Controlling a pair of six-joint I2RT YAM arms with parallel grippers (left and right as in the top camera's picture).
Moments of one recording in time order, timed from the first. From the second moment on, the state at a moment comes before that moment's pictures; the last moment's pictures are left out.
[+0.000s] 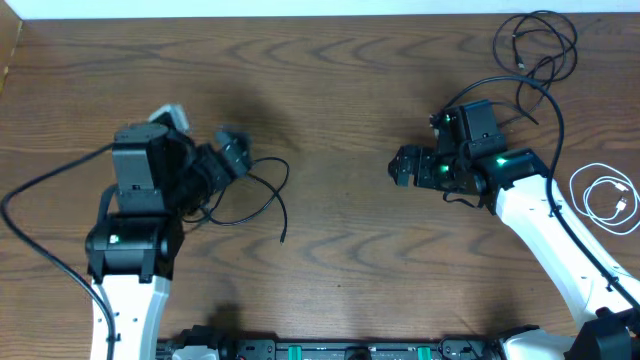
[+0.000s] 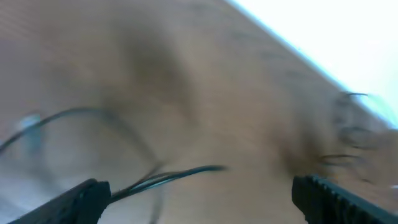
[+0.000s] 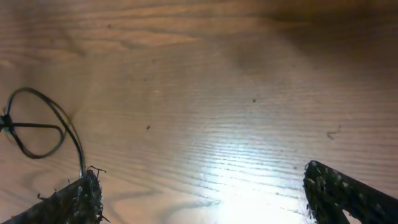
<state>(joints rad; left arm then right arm) -0.01 1.02 1.04 -0.77 0.20 -0.58 0.31 1.47 1.04 -0.66 -0.25 0.45</state>
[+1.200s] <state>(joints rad) -0.43 1.63 0.87 -0.55 -0.20 -0.68 0.31 1.47 1.04 -0.67 -0.20 0.43</state>
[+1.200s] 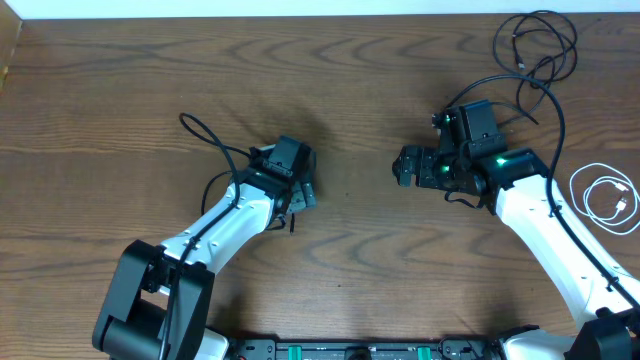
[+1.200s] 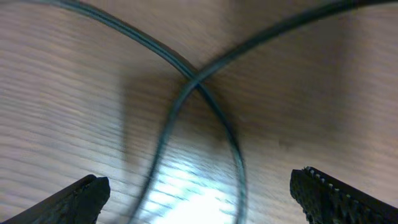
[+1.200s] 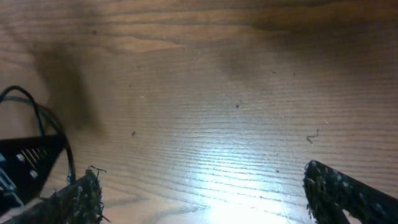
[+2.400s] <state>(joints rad) -0.43 1.76 0.90 -0.39 -0.26 -0.73 0.31 1.47 1.04 -0.75 -0.10 0.41</state>
